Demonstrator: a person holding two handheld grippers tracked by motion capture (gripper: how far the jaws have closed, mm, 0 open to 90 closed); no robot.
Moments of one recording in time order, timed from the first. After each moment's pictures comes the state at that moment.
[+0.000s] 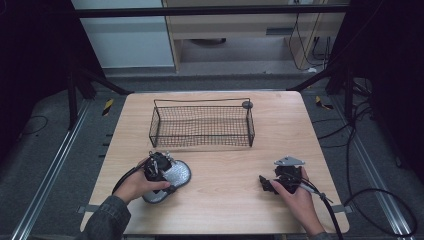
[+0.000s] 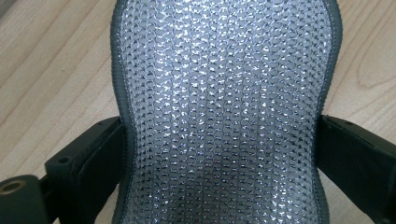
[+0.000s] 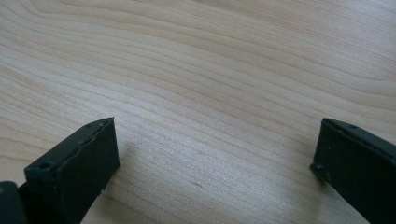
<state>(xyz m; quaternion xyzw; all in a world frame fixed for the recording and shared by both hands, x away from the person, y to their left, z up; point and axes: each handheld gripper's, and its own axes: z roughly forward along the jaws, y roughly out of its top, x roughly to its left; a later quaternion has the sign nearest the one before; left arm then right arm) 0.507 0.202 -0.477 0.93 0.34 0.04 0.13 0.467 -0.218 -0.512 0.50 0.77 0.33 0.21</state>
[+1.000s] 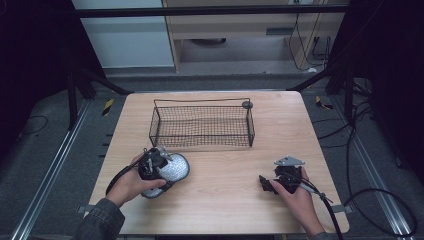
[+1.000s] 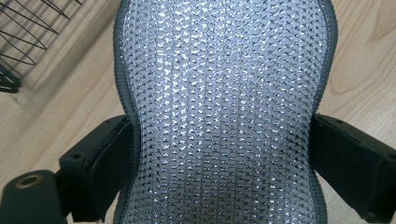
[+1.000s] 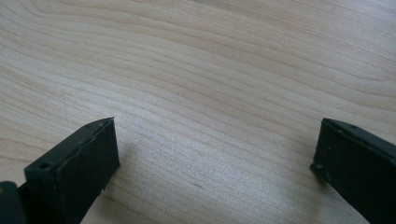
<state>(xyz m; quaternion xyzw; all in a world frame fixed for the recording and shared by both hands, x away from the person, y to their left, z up) 0.497 0.207 -0.443 0.94 0.30 0.10 0.16 0.468 -0.218 -0.513 0.50 0.77 0.33 0.21</state>
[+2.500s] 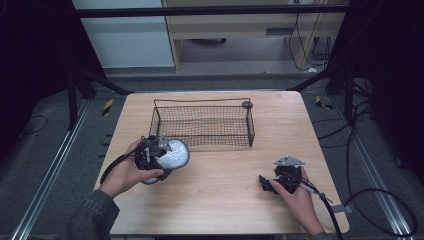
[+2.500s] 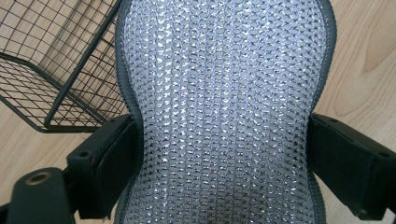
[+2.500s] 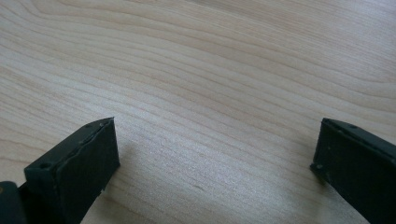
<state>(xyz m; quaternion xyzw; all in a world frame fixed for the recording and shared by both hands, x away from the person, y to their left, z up) 0.504 0.201 -0.394 0.94 0.24 0.17 0.16 0.468 -0.218 -0.513 0.50 0.77 0.33 0.22</state>
